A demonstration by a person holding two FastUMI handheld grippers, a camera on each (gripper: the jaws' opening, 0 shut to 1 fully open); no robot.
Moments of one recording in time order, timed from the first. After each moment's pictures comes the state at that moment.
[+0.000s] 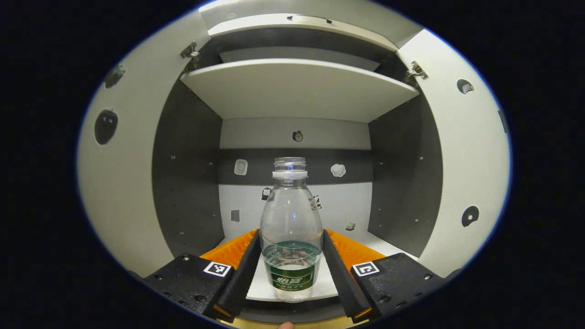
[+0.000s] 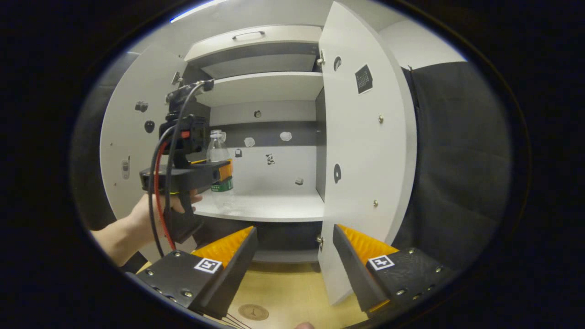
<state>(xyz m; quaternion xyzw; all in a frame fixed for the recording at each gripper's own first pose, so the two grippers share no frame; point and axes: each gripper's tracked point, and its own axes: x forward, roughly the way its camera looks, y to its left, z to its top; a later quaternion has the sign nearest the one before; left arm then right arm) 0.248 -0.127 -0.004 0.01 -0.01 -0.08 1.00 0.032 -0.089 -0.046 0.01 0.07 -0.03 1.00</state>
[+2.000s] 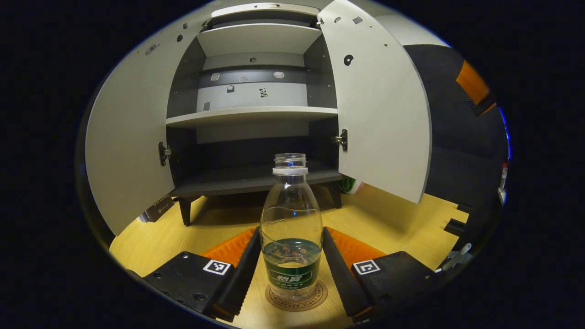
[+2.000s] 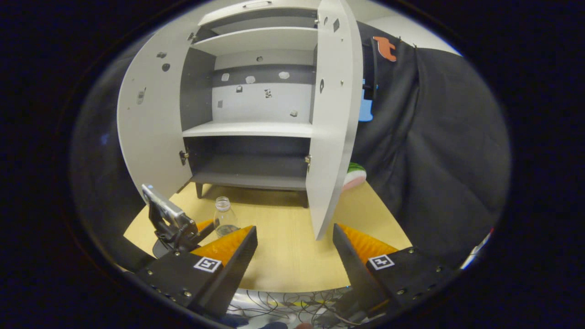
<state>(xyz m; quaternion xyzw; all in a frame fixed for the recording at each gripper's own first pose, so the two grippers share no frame) 0.000 -0.188 -0.344 0.03 0.13 -0.17 0.98 -0.085 -0.121 -0.191 -0.02 0.24 -0.03 0.97</state>
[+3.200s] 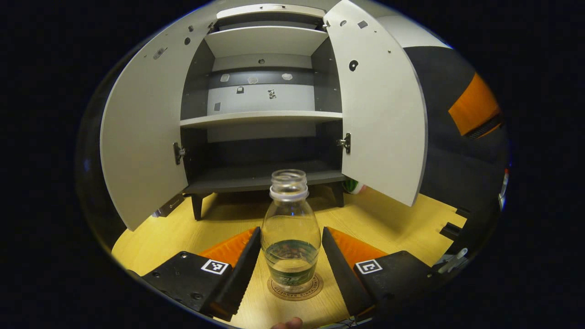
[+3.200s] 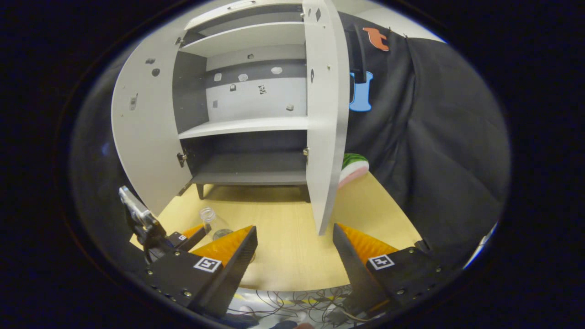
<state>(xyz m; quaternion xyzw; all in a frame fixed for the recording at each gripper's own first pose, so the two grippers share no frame) -0.023 -0.178 -0.317 0.03 0.14 -0.15 0.98 -0.081 -0.136 -0.199 0.01 0.25 -0.03 0.97</state>
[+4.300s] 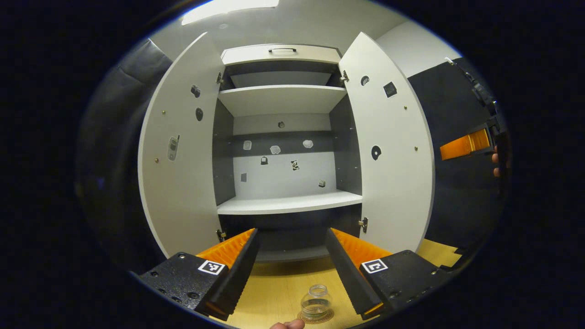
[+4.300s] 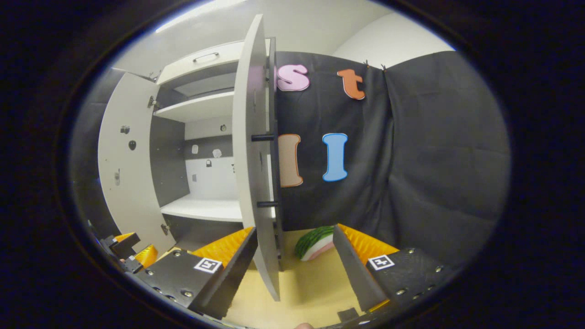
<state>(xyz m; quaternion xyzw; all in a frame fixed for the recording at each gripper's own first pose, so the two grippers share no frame) -0.010 -0.134 -0.109 0.03 0.01 -0.08 1.00 -0.004 -0.257 -0.021 0.04 0.04 -0.05 1.00</state>
